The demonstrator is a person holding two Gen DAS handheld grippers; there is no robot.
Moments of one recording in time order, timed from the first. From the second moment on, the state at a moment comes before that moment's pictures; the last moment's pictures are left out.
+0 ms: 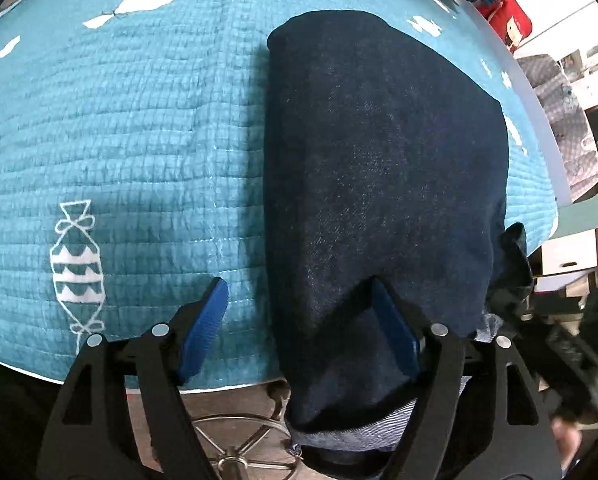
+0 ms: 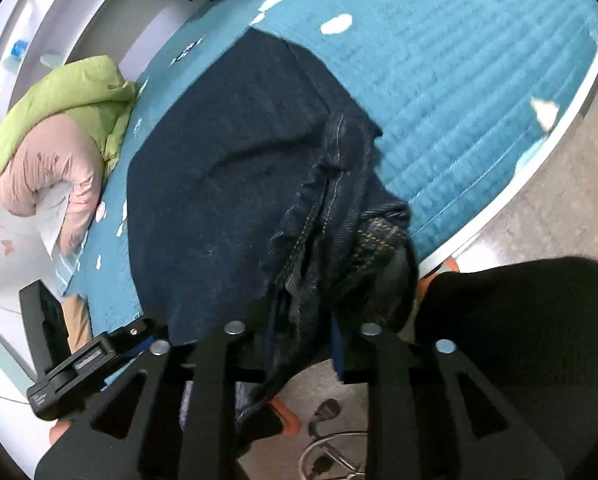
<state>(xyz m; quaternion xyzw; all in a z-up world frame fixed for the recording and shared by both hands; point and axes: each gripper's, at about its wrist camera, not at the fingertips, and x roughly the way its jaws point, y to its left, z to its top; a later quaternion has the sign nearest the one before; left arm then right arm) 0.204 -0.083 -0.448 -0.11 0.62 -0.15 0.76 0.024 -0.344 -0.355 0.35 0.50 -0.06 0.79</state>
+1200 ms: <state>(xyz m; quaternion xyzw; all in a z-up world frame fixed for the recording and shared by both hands) 0.193 -0.097 -0.456 -0.14 0.63 -0.18 0.74 0.061 -0.365 -0.377 0.38 0.55 0.02 0.75</state>
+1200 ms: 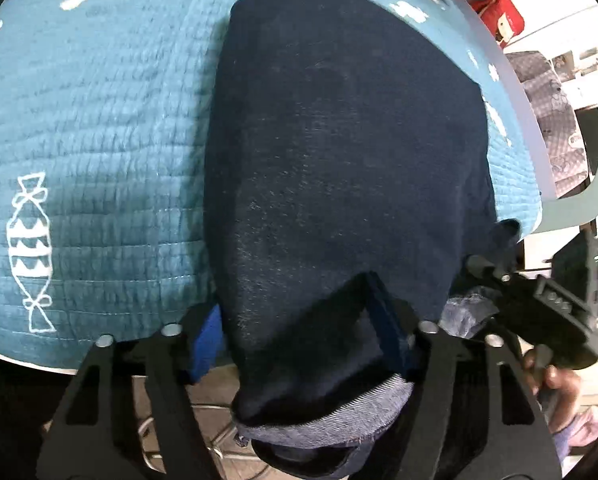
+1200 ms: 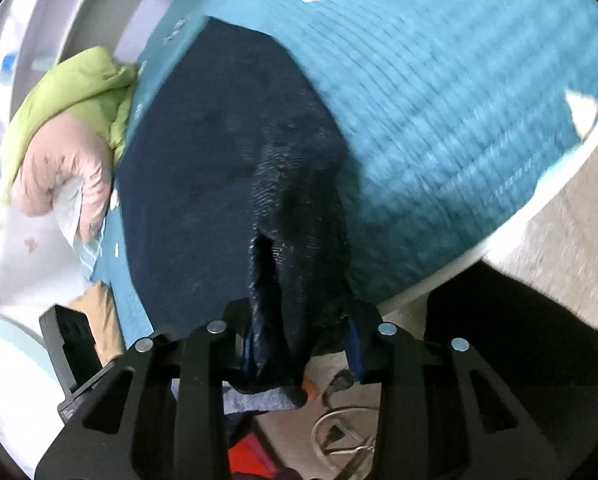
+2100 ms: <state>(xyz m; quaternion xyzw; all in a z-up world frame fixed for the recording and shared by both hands) 0.196 -0.106 -0.441 -0.10 0.61 -0.21 0.76 0.094 -0.397 -0.398 0.36 0.58 -0.04 0.73</state>
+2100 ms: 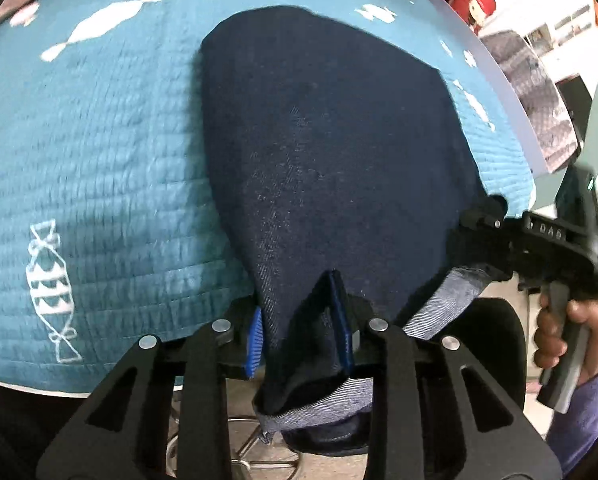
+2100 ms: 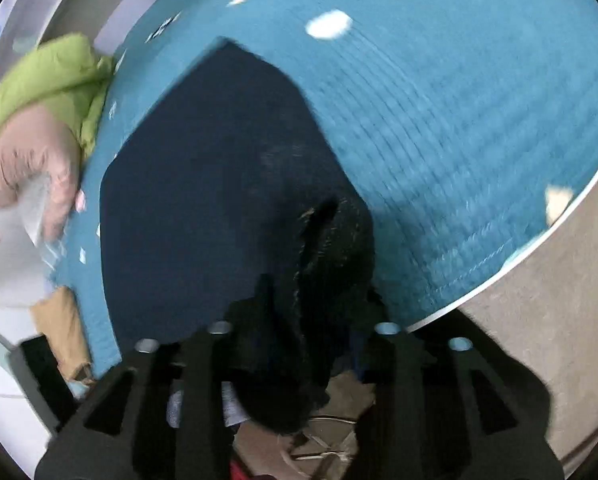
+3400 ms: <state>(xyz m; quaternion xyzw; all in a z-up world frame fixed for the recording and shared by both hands) 0.201 -0.084 -0.366 -0.12 0.53 -0.23 0.81 0.140 -0.289 -0.272 0.26 0.50 0.12 0.82</state>
